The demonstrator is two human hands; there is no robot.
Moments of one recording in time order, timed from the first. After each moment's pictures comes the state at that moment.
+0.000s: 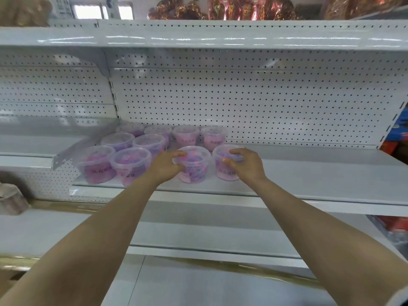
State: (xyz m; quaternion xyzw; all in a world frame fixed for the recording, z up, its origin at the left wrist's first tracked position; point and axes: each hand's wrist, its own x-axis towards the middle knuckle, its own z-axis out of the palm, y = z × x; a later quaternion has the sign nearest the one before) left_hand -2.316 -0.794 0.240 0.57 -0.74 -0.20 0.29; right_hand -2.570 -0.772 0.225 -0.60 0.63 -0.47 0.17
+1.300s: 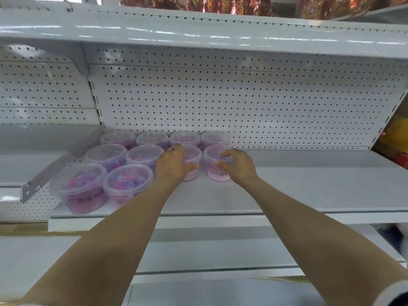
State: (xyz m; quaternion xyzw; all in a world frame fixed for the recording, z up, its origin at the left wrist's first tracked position) left_hand -2.320 -0.881 0.243 0.61 -0.74 -0.08 0.28; right_hand -2.522 -0.847 0.230 -0.61 0.67 -0.41 0.12
